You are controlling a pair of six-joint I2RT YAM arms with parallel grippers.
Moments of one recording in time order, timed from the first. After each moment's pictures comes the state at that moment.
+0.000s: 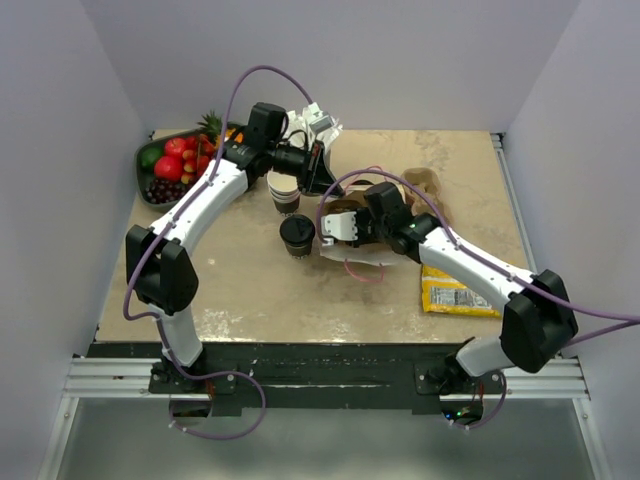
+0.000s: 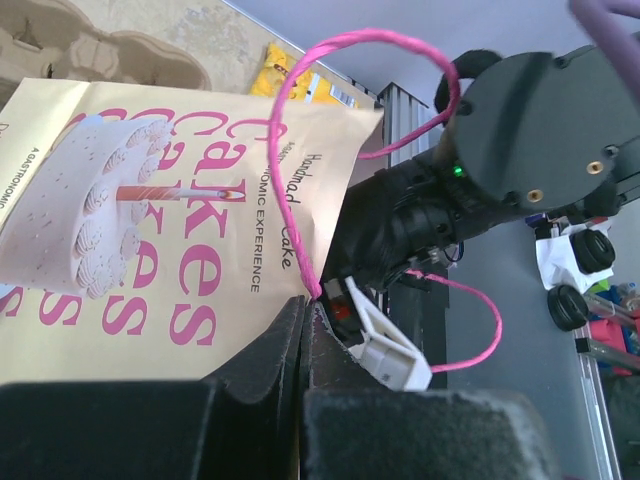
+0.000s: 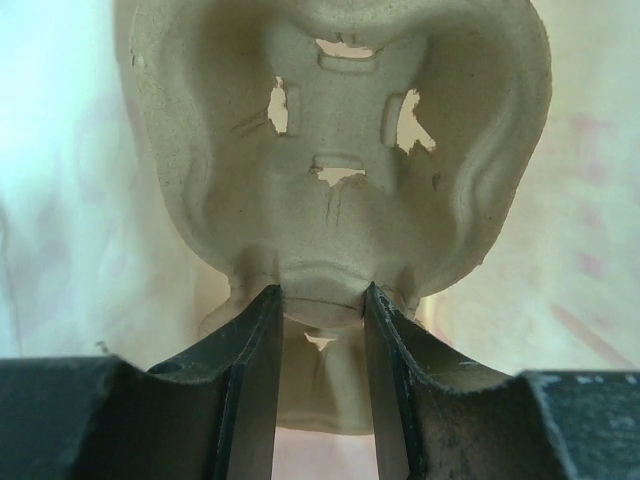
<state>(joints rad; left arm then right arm) -0.44 1.83 1.76 -0.52 1.10 -0.05 0.63 1.43 1.07 -0.39 0.01 -1.13</state>
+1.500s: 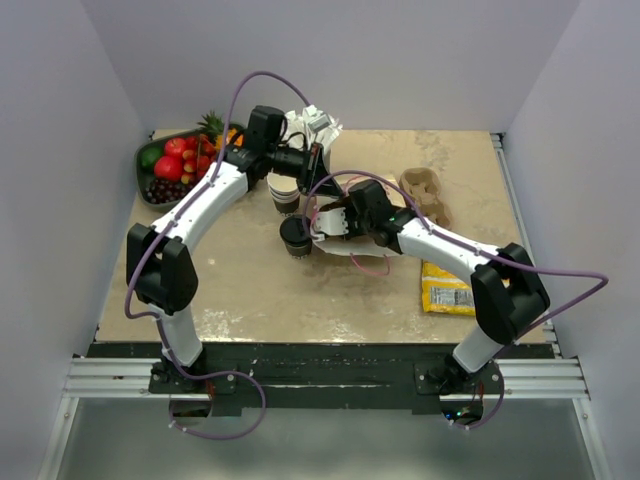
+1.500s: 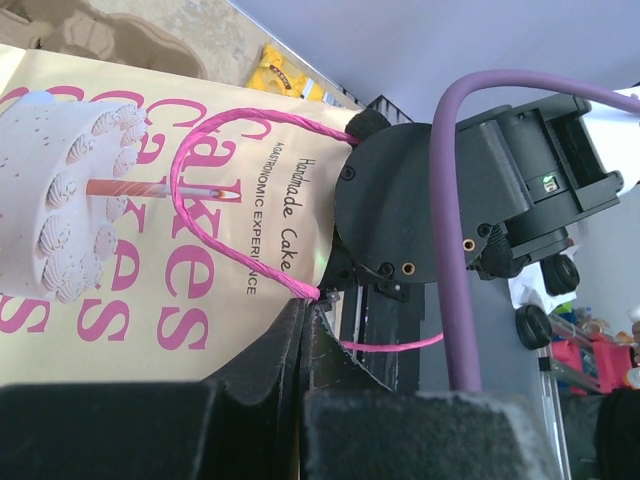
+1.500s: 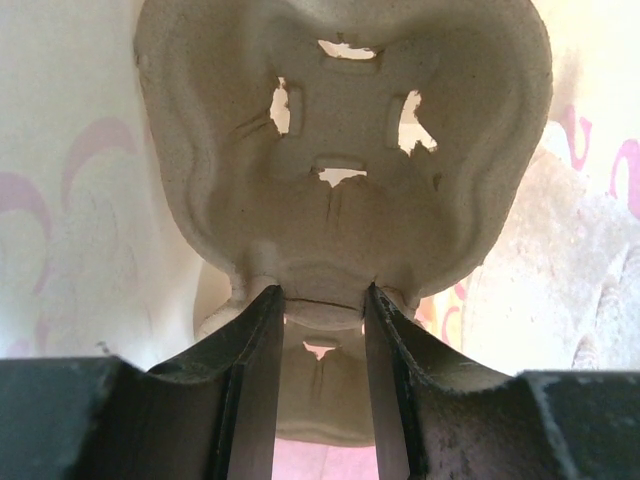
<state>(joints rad) -0.44 1.84 1.71 -0.45 1.10 -0.17 0.63 1.63 1.13 -0.28 0.14 -1.24</state>
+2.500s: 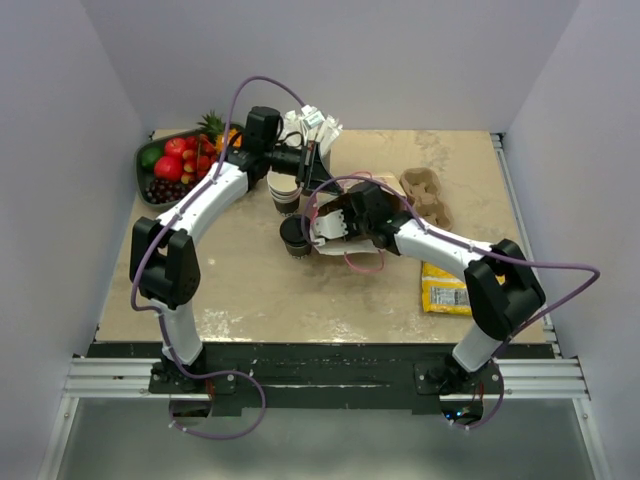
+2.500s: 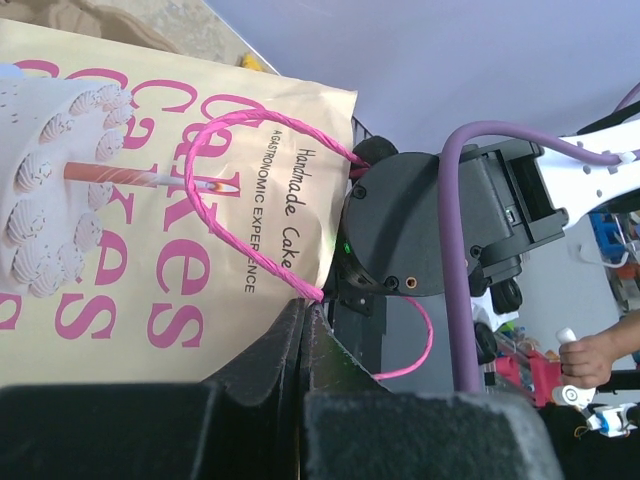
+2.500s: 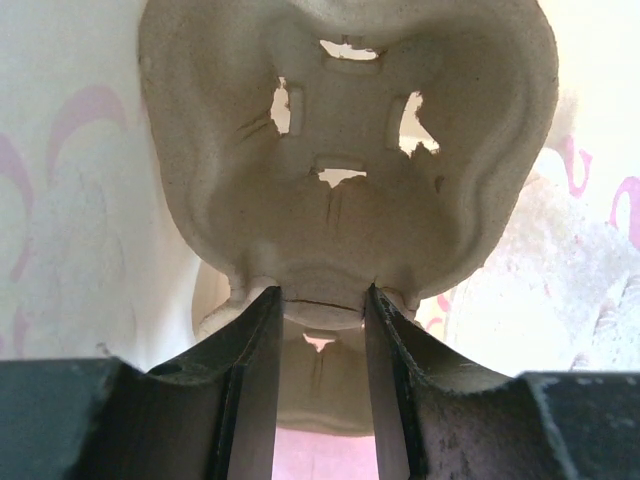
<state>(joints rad) -0.40 1.88 1.67 -0.29 1.18 -0.36 0.63 1.66 1.09 -0.17 0.15 -1.37</state>
